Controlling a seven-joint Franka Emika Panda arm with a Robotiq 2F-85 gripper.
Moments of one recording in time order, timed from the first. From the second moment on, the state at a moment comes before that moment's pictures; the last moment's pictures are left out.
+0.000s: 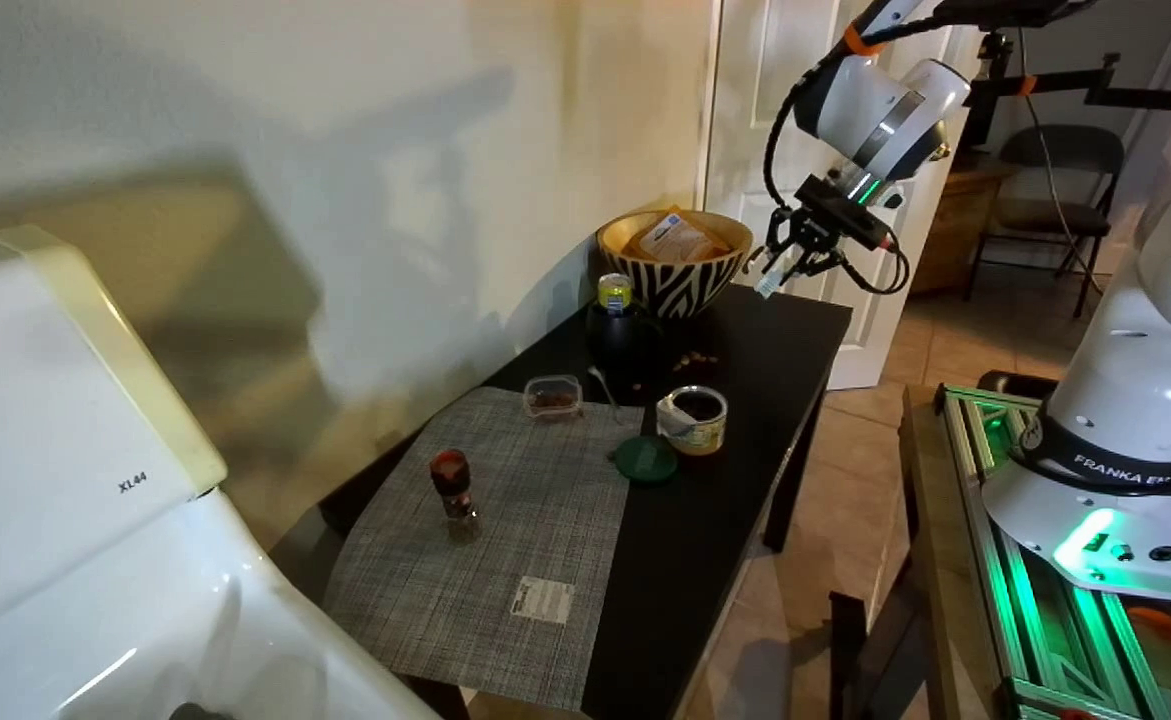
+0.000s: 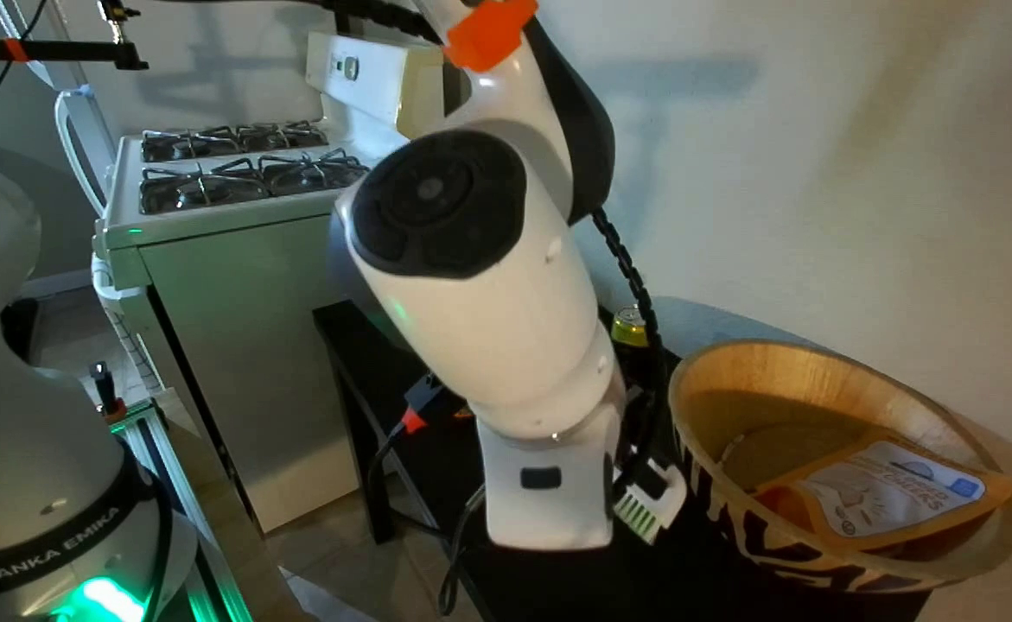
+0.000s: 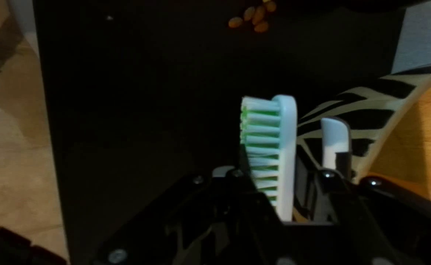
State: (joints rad) arm -0.32 -0.09 -0.39 -2.68 1.14 2.85 -0.11
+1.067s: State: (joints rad) arm -0.38 0.50 -0.39 -2.31 1.43 2.70 0.10
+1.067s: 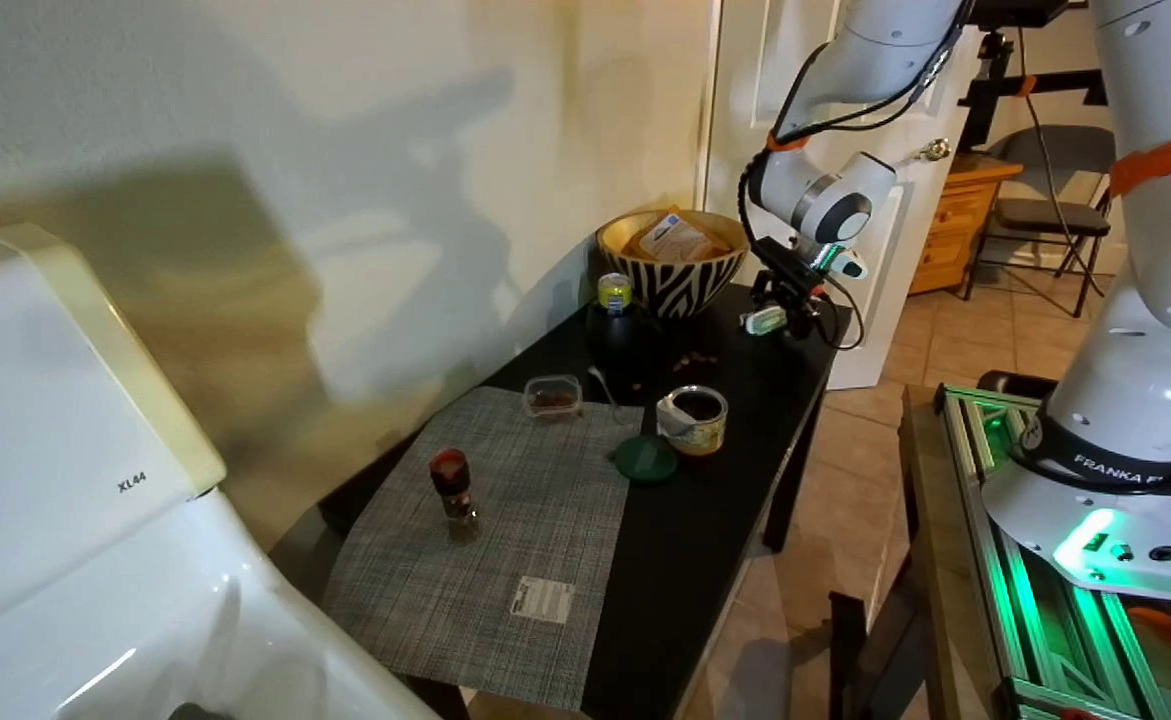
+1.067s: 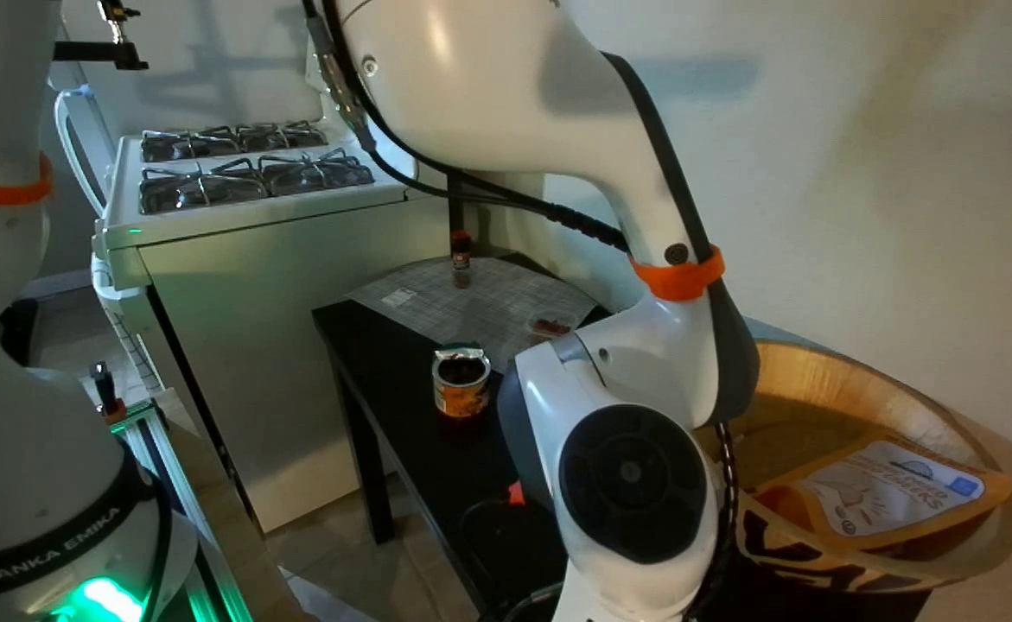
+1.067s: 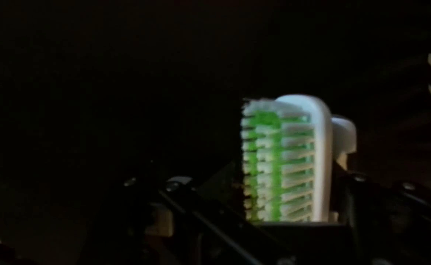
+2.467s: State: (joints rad) arm -0.47 0.16 -0.42 -2.61 1.21 2.52 -0.92
